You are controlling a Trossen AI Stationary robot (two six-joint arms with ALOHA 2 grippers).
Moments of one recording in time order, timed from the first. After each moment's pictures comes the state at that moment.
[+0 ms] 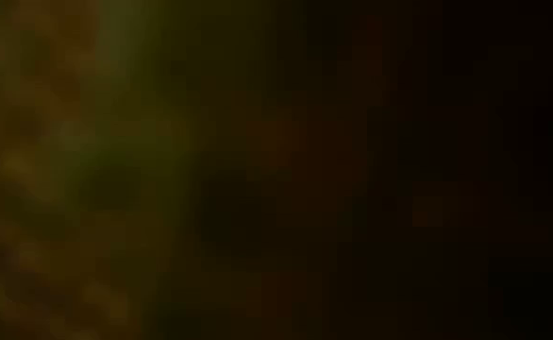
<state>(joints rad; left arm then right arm) 0.08 0.00 0.21 -0.70 -0.28 -0.59 -0.10 0.02 0.01 0.07 0.48 0.83</state>
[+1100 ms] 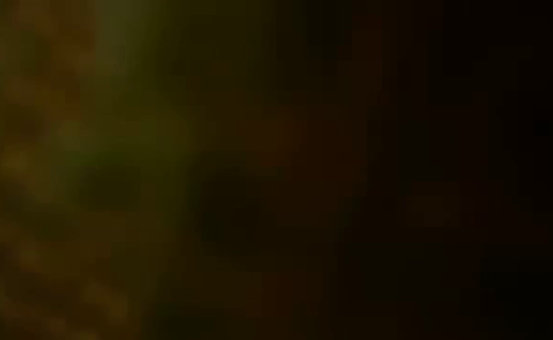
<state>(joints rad) 0.08 0.00 0.21 -0.70 -0.28 -0.59 -0.10 0.02 0.01 0.07 0.48 0.83</state>
